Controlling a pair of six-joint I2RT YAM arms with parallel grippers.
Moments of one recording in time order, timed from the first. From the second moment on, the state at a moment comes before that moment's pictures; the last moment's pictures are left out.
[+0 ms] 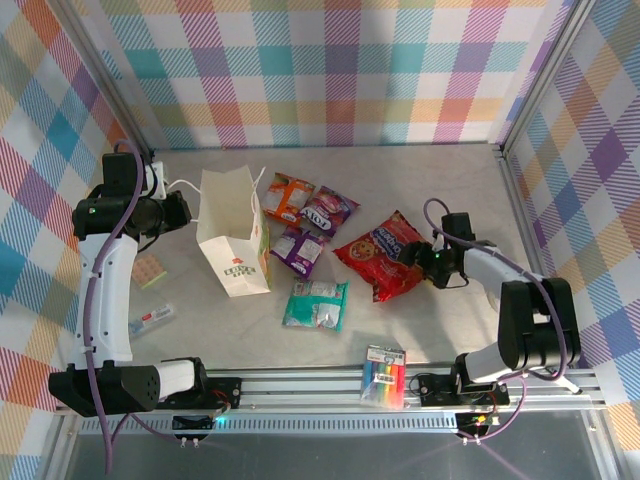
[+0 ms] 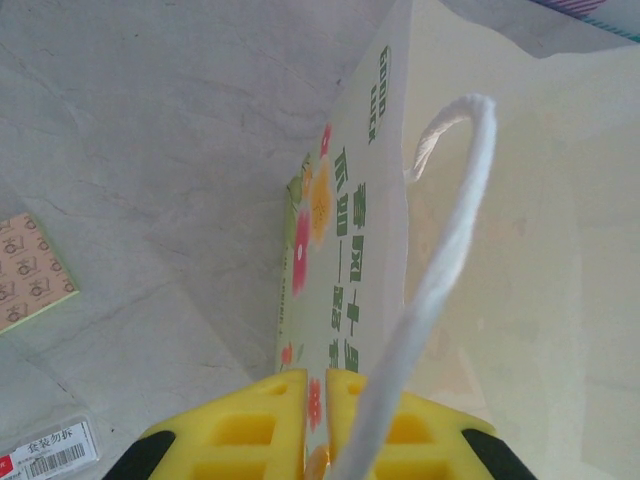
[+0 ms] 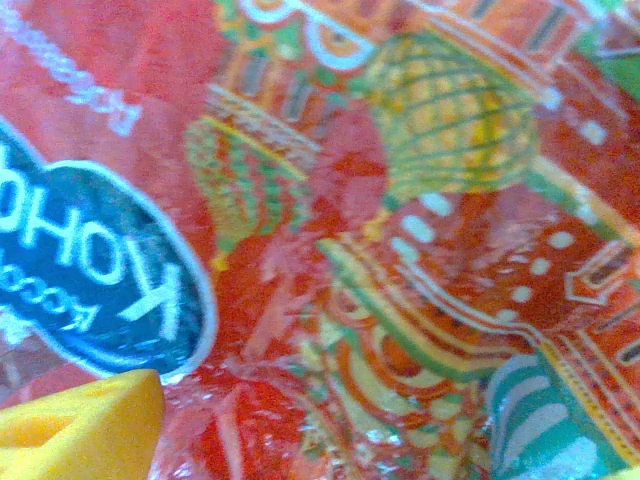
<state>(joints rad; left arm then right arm) 0.10 1.24 1.52 -1.18 0.16 -0.21 0.09 1.45 0.74 -0.43 -0.39 0.58</state>
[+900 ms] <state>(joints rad) 0.10 1.24 1.52 -1.18 0.17 -0.21 0.06 1.59 0.79 -0.42 -0.50 0.58</state>
